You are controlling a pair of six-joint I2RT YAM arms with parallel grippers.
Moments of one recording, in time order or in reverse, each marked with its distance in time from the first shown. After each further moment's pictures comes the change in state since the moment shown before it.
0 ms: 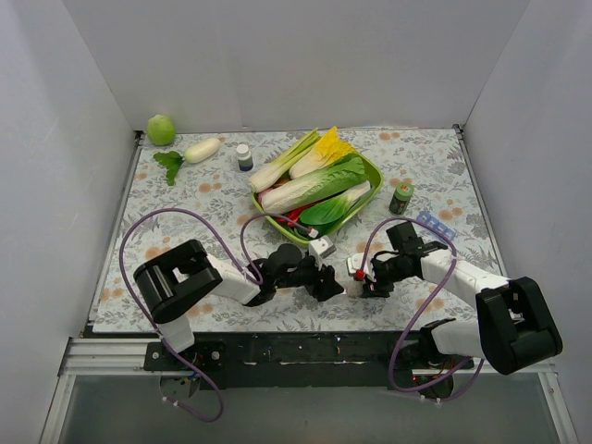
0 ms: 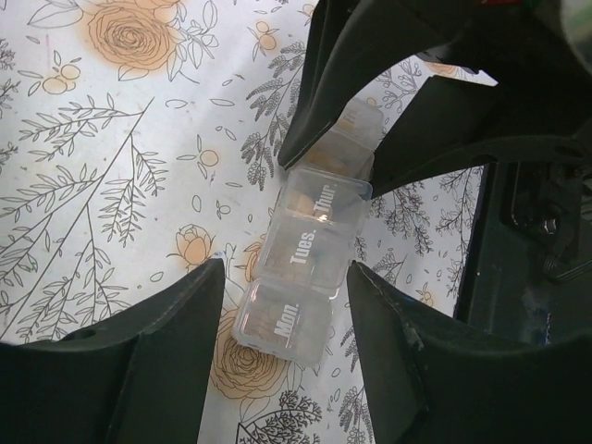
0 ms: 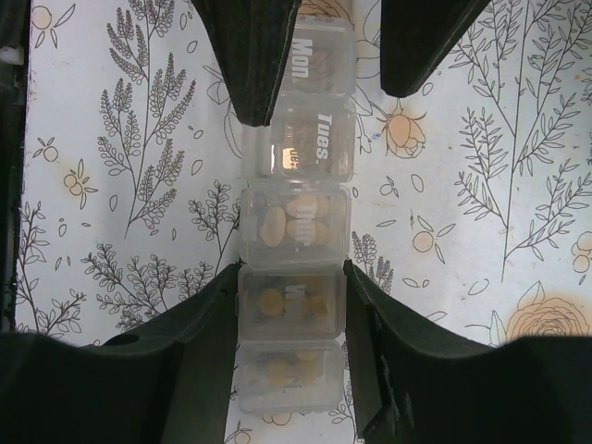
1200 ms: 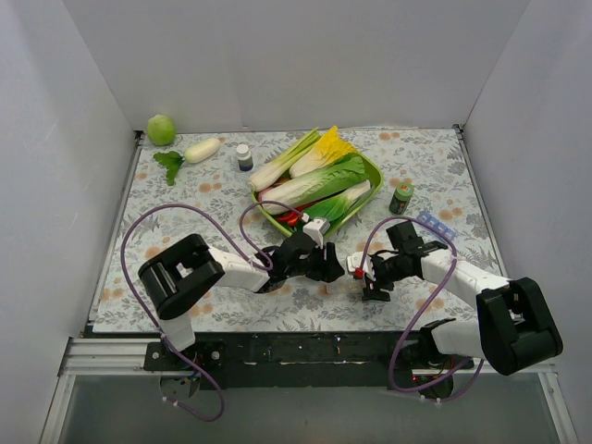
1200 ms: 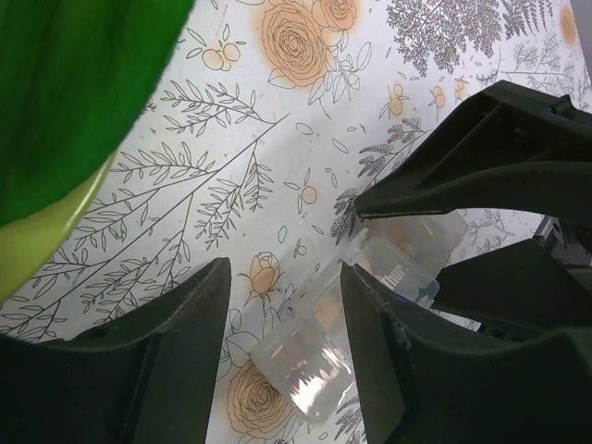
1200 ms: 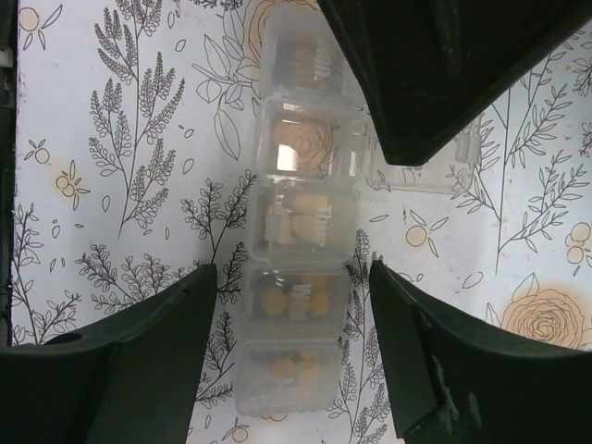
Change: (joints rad) left arm 0.038 0.038 0.164 -0.287 -0.219 -0.385; right arm 0.000 -0.001 0.004 0.010 0.009 0.020
